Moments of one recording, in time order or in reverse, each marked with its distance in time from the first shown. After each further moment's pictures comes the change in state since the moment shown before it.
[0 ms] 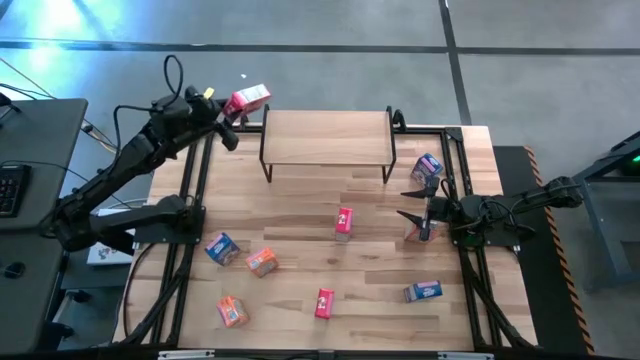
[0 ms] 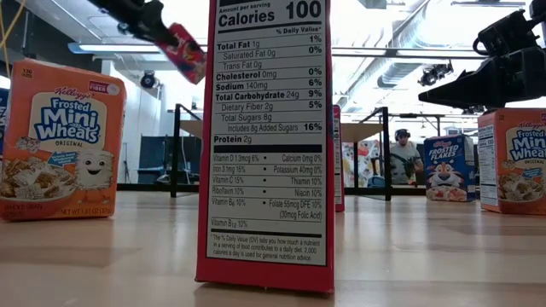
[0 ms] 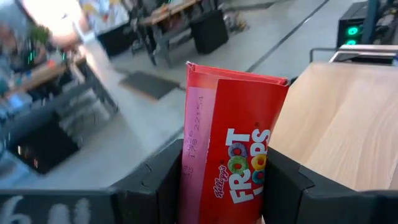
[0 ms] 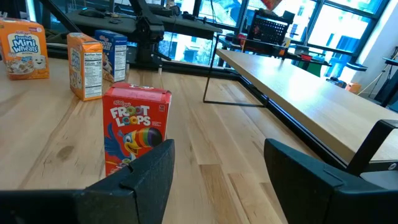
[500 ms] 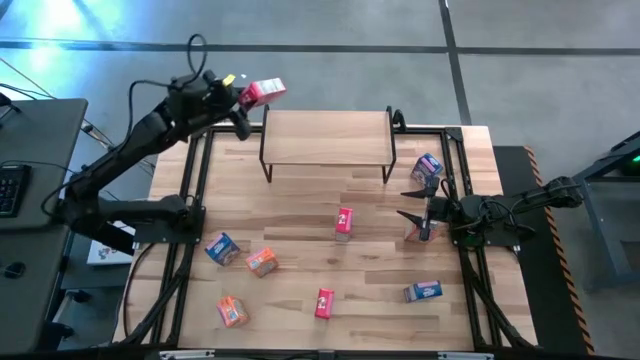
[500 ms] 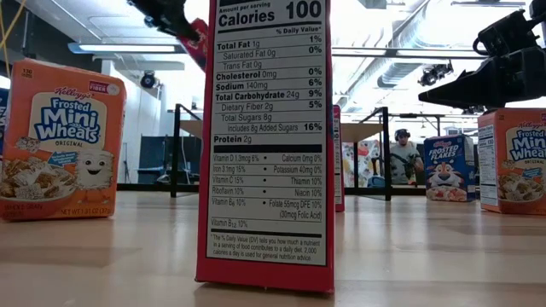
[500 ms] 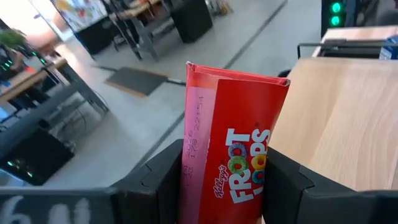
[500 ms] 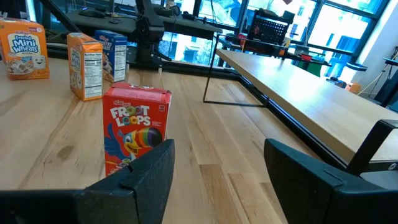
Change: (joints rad) left arm -0.037 0.237 0.256 -0.117 0.000 0.055; right arm 0.000 0.000 0.000 0.000 0.000 0.000
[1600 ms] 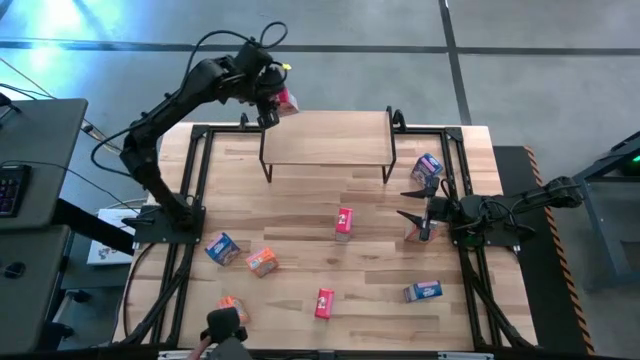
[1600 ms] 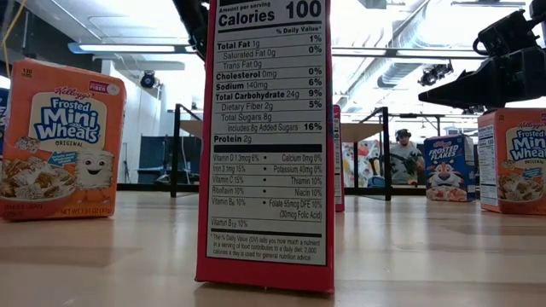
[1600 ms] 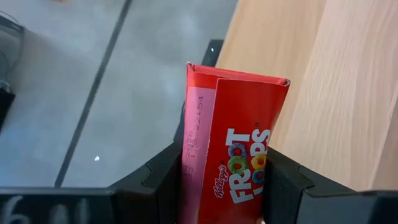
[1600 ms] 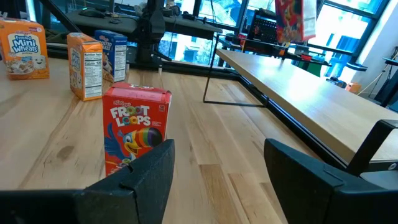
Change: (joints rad) left arm 0.001 0.620 0.691 -0.666 0.024 0.125; right arm 0.000 0.000 0.000 0.000 0.000 0.000
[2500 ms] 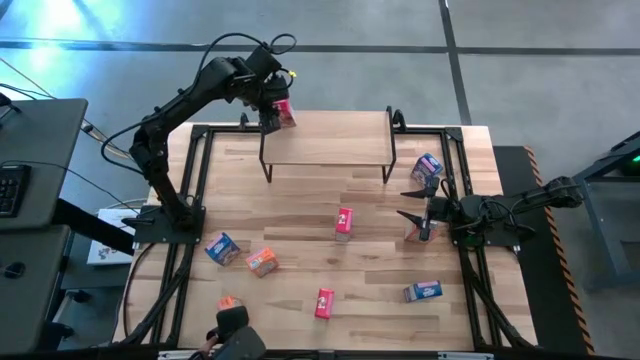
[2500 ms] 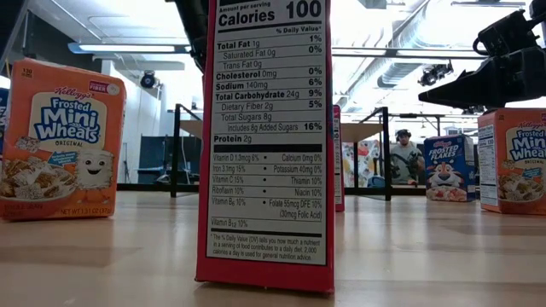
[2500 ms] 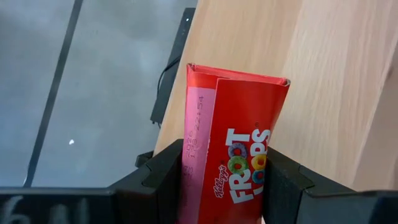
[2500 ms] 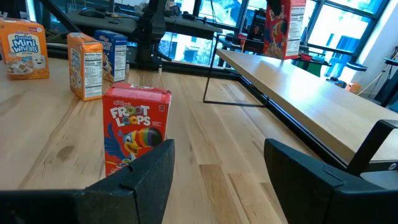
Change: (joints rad) left arm 0.008 0.078 0.030 -0.106 0.047 0.006; right arm 0.000 0.000 0.000 0.000 0.000 0.000
